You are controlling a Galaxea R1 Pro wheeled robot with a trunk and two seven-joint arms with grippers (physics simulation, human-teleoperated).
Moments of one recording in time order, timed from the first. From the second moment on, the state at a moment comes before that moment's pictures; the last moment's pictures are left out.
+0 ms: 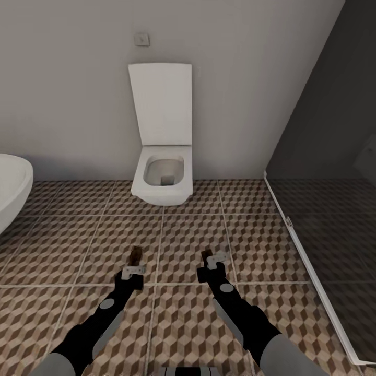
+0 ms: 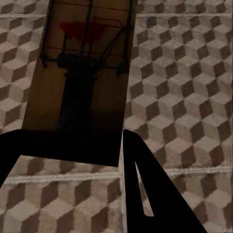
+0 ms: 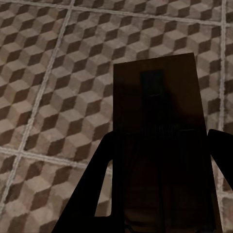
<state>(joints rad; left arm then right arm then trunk) -0.51 0.13 -0.43 -0.81 0.39 -0.05 0.16 -0.60 0.06 0.57 -0.84 -0.31 0.16 -0.27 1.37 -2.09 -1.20</state>
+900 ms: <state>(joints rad) -0.51 0.19 -0.33 -1.11 0.38 0.38 0.16 -0.69 0.05 0.56 -0.81 -0.12 0.16 -0.07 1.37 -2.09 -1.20</state>
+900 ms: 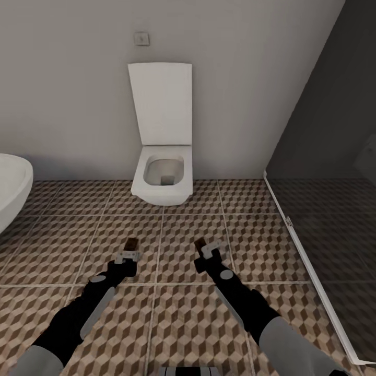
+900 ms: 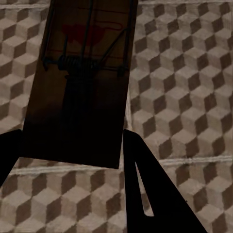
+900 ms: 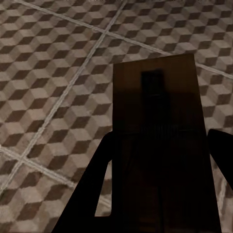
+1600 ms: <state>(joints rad) -0.51 0.20 -0.34 -1.23 0.38 0.38 0.17 -0.69 0.00 0.56 -0.86 -0.12 0.08 -0.05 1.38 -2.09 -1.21</state>
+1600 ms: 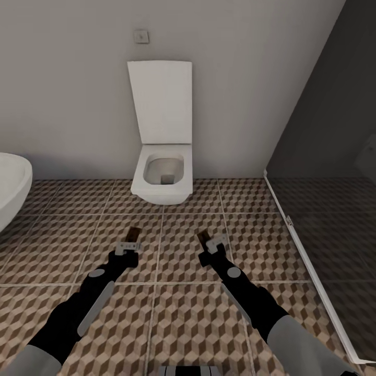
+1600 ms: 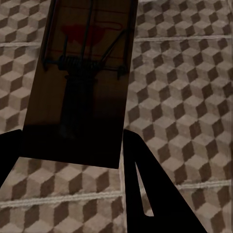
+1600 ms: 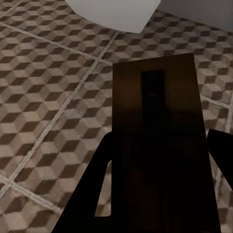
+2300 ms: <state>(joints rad) -0.51 0.21 -0.34 -1.23 0.38 0.38 0.17 -0.69 0.00 0.56 -0.87 -0.12 0.08 -0.05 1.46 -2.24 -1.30</state>
